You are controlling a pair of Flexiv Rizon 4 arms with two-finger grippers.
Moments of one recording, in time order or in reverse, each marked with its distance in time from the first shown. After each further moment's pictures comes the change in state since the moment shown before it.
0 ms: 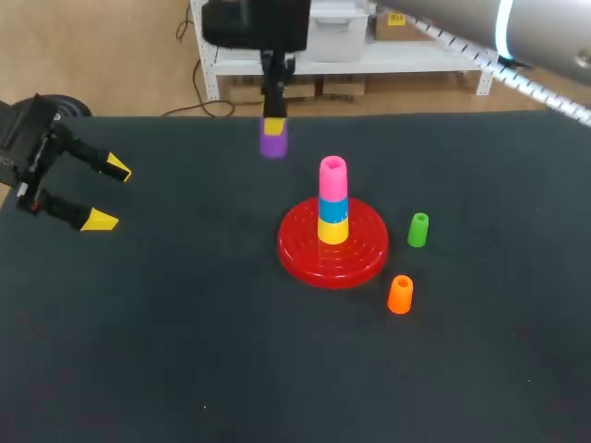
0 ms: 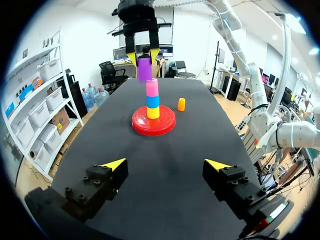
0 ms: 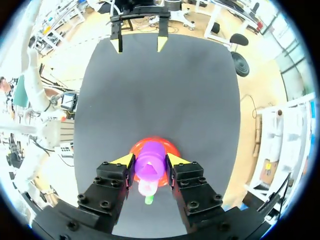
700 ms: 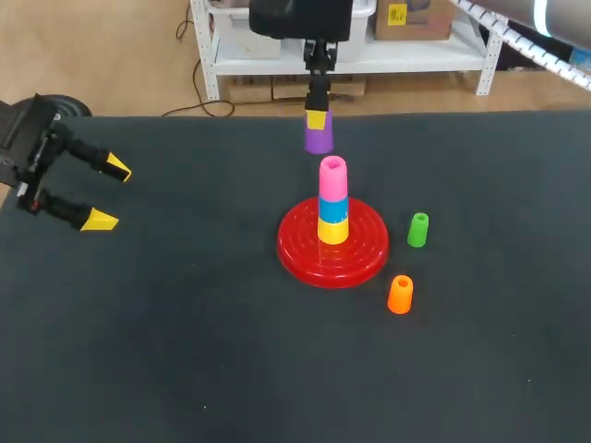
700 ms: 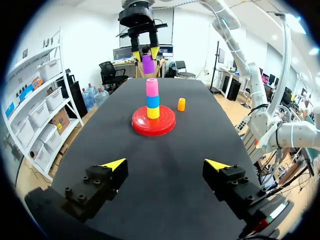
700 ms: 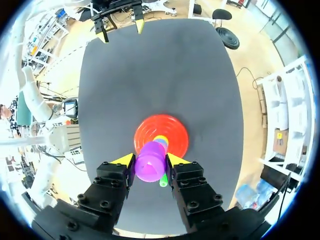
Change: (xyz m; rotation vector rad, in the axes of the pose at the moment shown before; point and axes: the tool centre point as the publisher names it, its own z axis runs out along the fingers) left arm 0.000 0.000 0.000 0.000 0.000 0.000; right arm 0.053 0.008 -0.004 -0.050 0.048 0.197
